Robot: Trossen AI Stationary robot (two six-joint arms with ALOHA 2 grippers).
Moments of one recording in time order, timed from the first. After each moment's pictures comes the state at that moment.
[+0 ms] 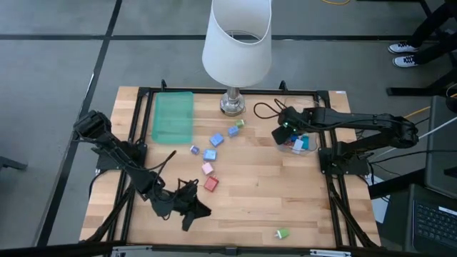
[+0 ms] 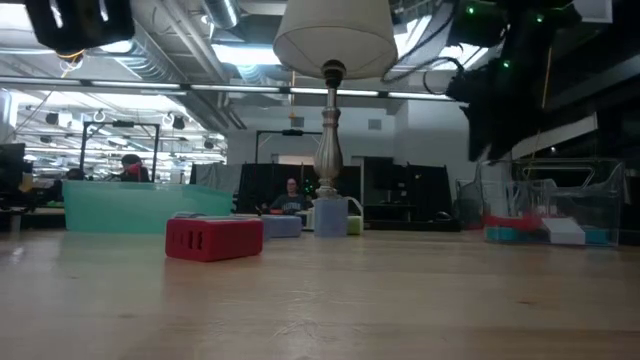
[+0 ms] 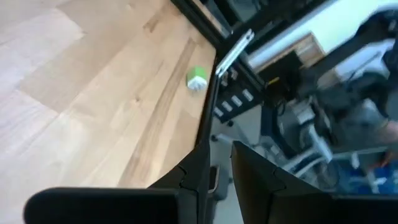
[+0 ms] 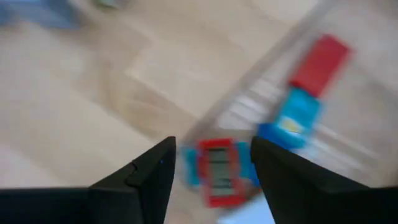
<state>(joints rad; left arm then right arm) -0.73 1.51 0.82 0.30 -0.50 -1.10 -0.22 1.21 0.87 -0.88 0.25 0.72</state>
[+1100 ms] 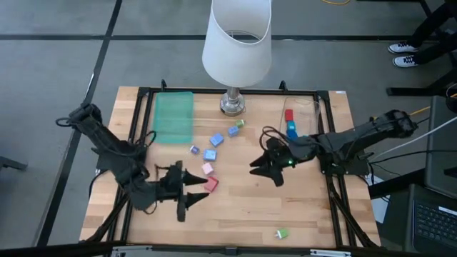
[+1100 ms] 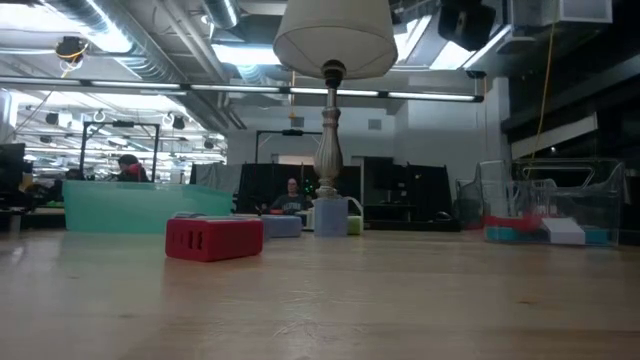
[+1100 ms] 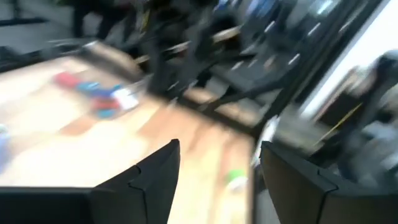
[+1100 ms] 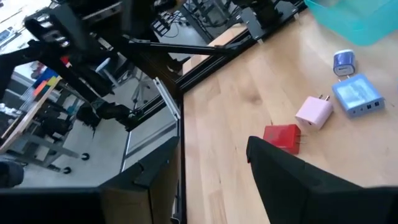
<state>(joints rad) -0.76 1.34 1.11 -0.08 -0.90 -0.66 0.31 1.21 0.87 0.01 0.06 0.77</state>
